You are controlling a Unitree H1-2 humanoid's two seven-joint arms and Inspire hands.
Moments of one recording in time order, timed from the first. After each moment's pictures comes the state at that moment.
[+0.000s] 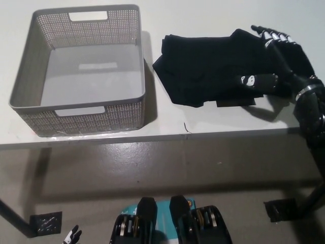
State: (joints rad) left_arm 0.25 0.20 -0.11 0.27 0.13 -0.44 0.17; right_arm -0.76 -0.36 0.25 0.35 -0.72 0.12 0.14
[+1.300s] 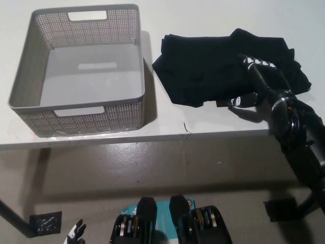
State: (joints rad) left_arm 0.24 0.20 -0.12 0.24 0.13 -0.44 0.14; right_arm -0.81 -0.27 0.31 0.60 -0.73 0.17 0.09
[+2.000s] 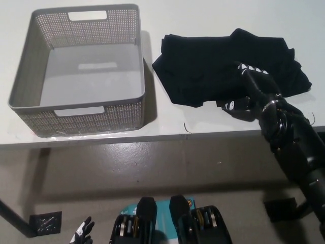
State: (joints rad) left_arm 0.23 0.20 -0.12 0.20 0.15 -0.44 0.09; right_arm -0.86 -0.23 0.31 0.79 -0.70 0.15 0.03
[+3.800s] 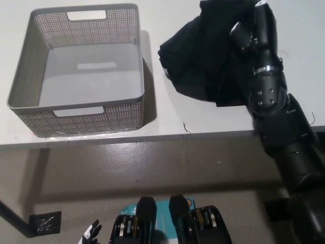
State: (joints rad) left_arm 0.25 0.17 -0.13 0.20 0.19 -0.44 0.08; right_arm -1.01 -0.07 -0.03 0.89 -0.37 -0.28 -0.42
